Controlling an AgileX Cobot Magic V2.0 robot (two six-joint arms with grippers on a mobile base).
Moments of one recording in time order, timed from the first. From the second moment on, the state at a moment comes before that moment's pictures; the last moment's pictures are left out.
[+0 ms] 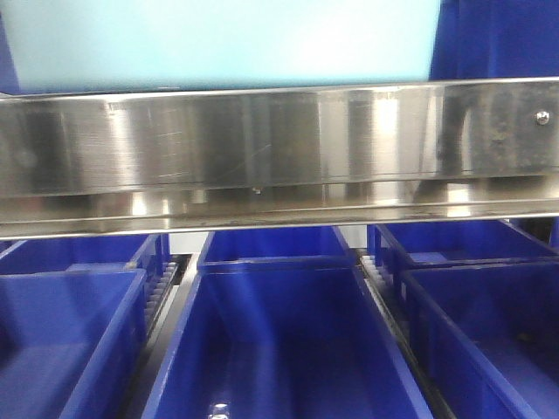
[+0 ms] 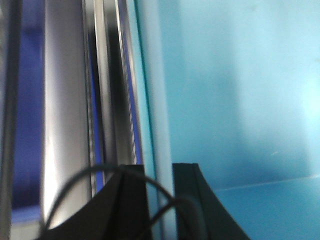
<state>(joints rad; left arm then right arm) -0.38 1.50 -1.58 0.05 1.05 -0.22 0.41 1.58 -1.59 0.12 0.93 0.18</state>
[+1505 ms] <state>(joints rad) -0.38 1.47 -1.84 0.00 1.00 -0.21 0.41 1.50 -1.82 0.02 0.88 0.18</state>
